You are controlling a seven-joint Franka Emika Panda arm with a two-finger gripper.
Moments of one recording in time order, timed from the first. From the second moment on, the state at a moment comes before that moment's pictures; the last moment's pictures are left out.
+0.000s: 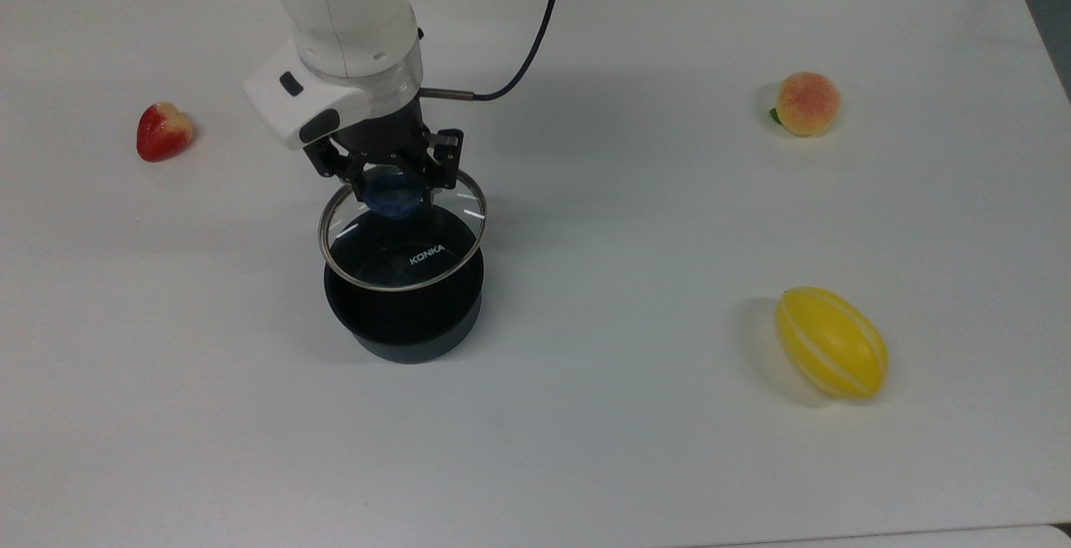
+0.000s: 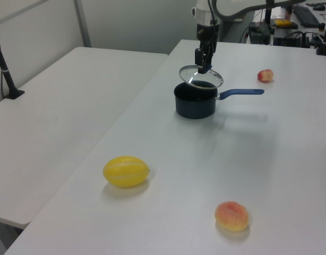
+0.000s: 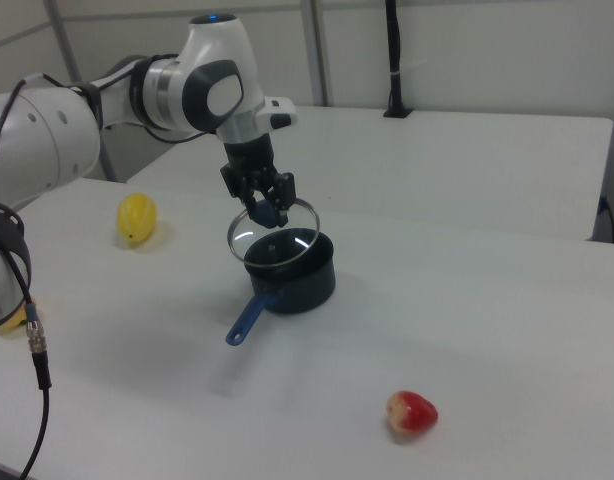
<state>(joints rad) 0.00 0.53 0.03 -1.21 -0.05 1.83 0.07</state>
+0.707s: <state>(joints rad) 0.02 0.60 0.03 -1.21 -0.09 1.88 0.07</state>
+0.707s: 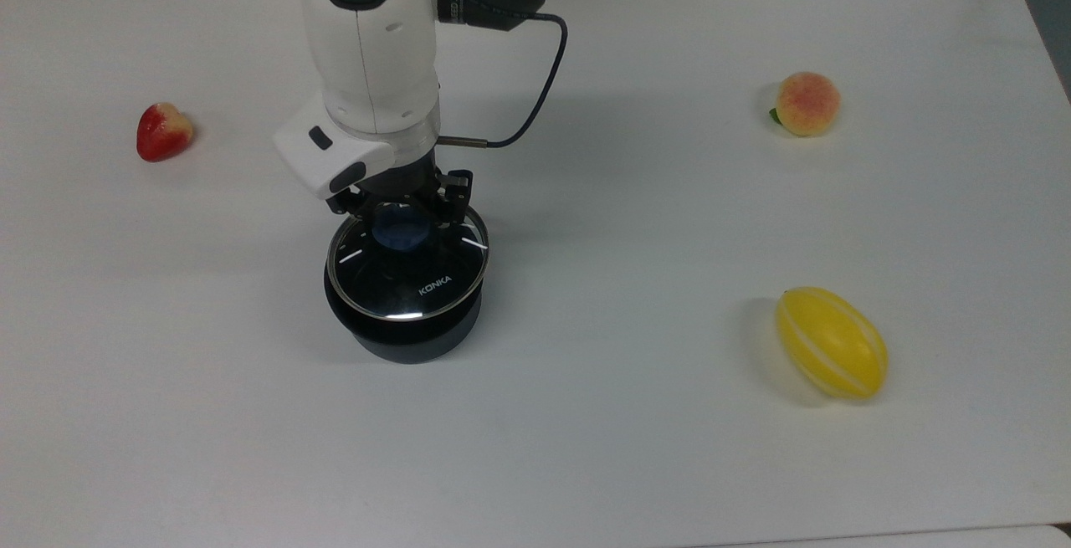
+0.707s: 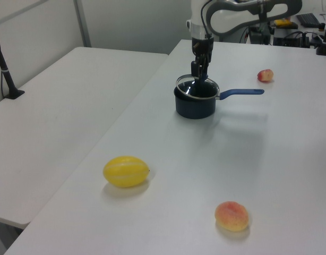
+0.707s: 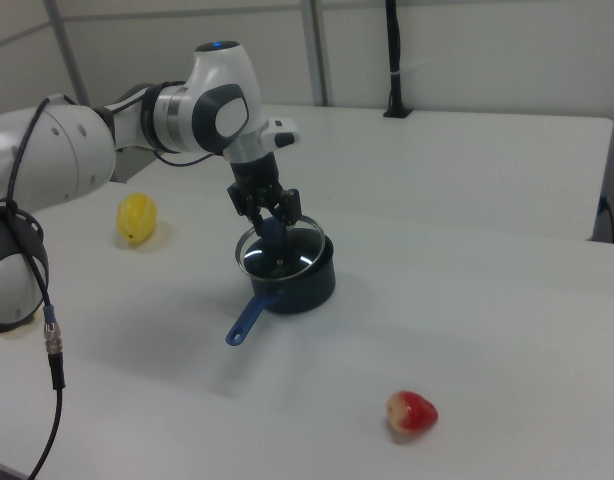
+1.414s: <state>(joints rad) 0.02 0.61 0.03 -1.21 -0.12 1.90 0.07</state>
